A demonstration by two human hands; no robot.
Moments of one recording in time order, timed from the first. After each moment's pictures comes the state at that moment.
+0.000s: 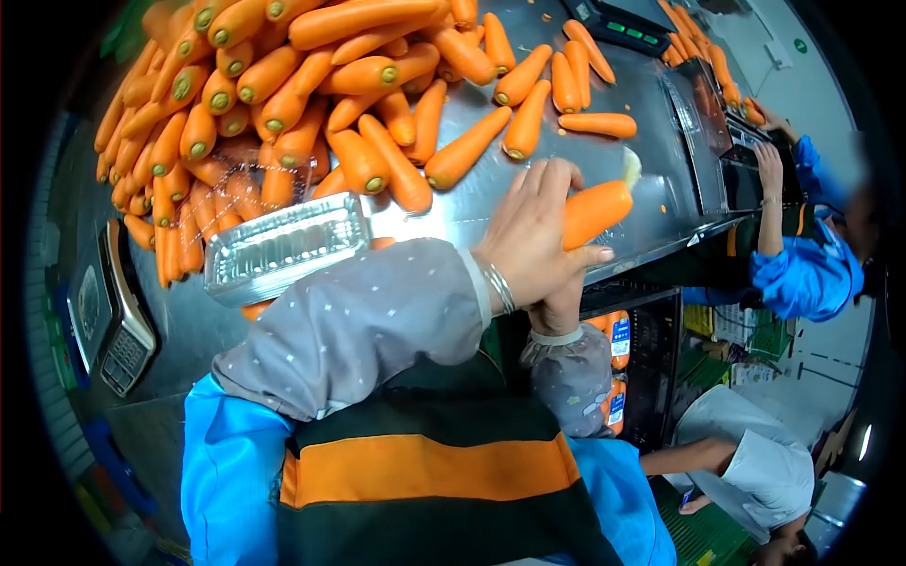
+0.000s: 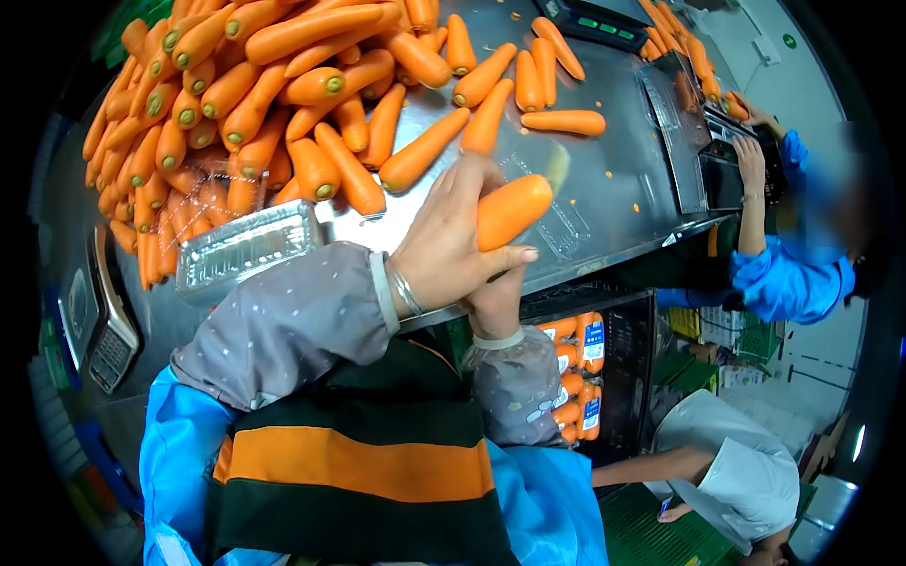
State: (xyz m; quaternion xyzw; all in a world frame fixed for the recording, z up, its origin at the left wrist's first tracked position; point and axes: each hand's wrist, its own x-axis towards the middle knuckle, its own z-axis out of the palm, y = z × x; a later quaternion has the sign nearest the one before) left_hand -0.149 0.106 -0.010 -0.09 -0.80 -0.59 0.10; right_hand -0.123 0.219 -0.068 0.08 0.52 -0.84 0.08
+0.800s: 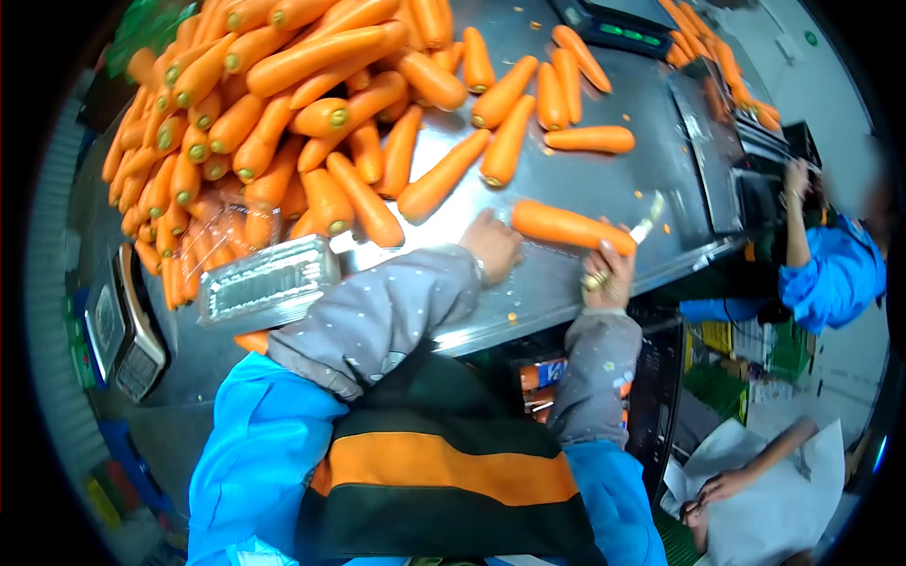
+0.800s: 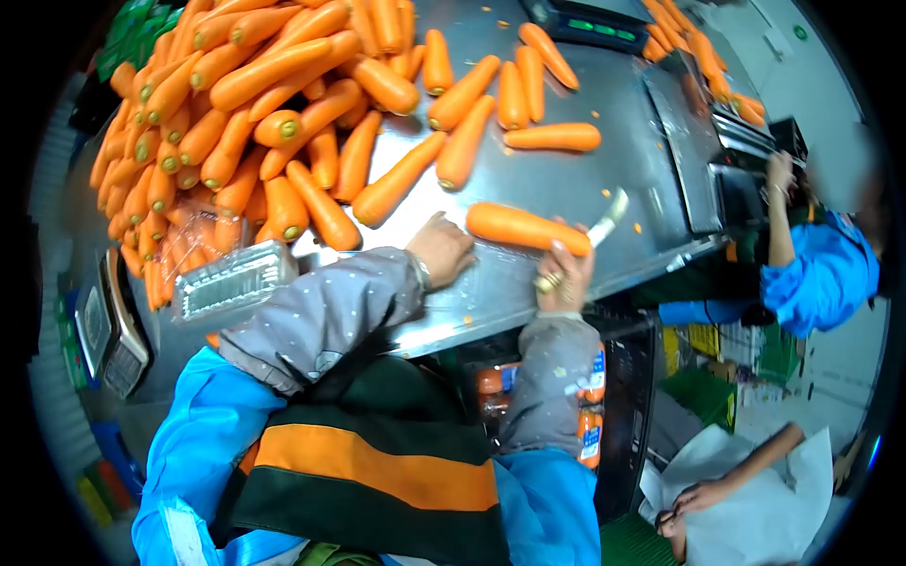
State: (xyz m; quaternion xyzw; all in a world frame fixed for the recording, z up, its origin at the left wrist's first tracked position) left_hand -0.219 0.147 -0.170 -0.22 -0.96 -0.17 -0.08; right_hand -0.234 0.364 -0.151 0.14 0.42 -0.90 0.01
